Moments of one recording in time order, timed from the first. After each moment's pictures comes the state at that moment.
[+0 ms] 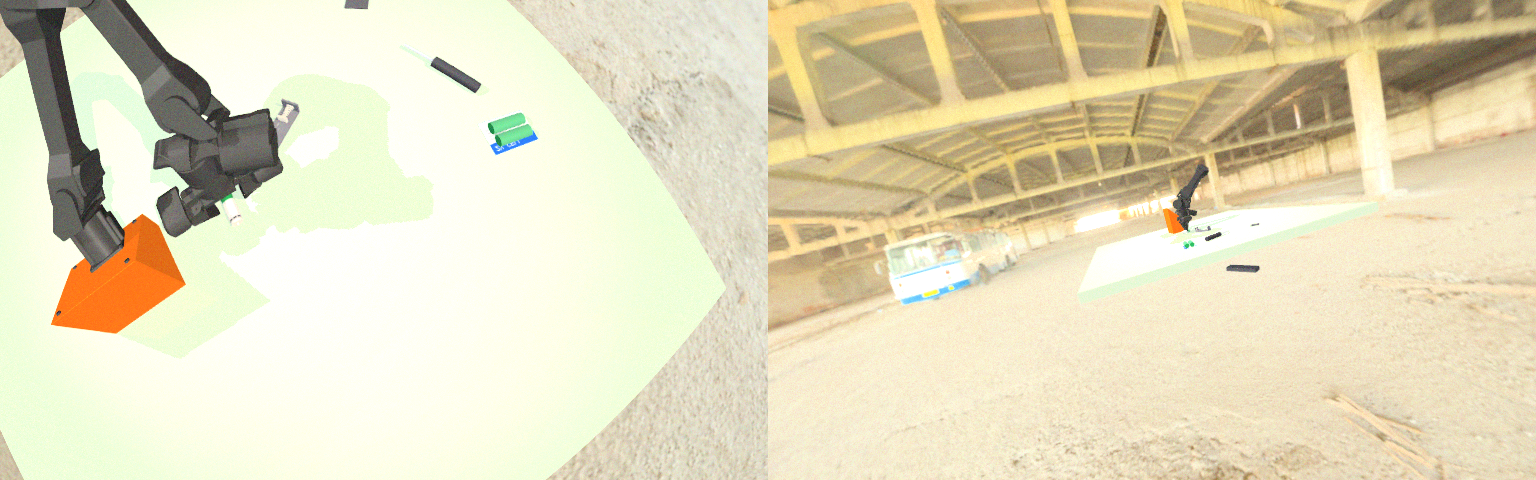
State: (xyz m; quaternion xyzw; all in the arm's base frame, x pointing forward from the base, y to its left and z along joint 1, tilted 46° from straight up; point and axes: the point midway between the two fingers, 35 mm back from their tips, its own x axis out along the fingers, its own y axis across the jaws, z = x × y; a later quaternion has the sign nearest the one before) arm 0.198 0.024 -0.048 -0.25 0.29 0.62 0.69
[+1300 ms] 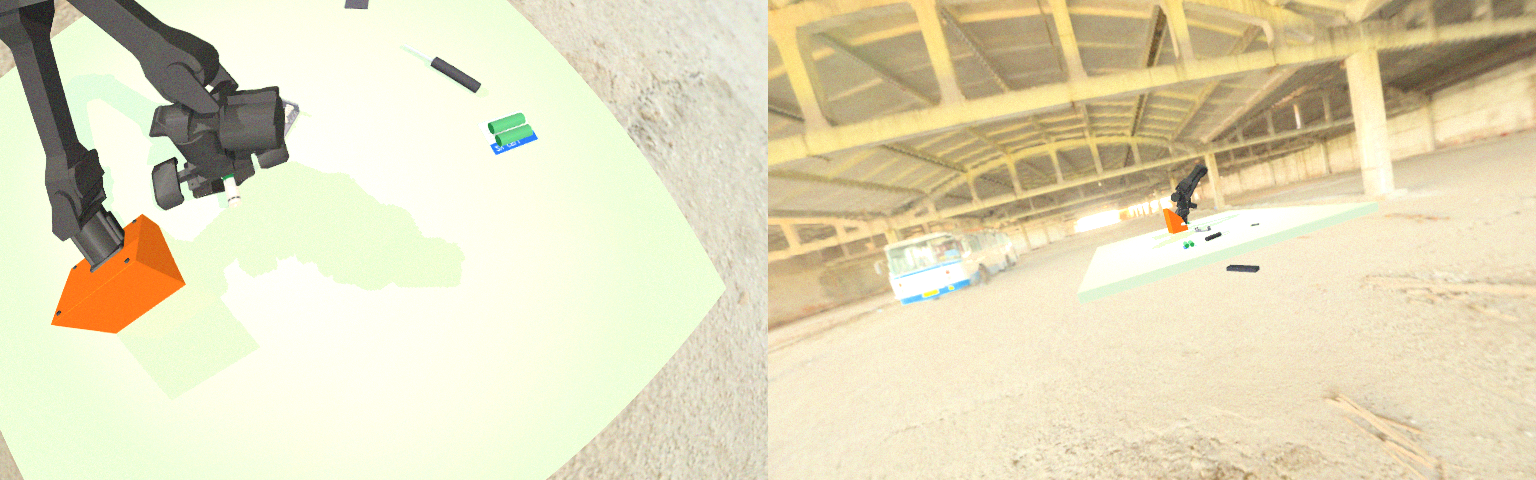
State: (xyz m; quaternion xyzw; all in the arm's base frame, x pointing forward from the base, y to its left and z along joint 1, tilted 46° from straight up) arm 0.212 -0.007 -0.013 -0.18 0.34 0.59 0.71
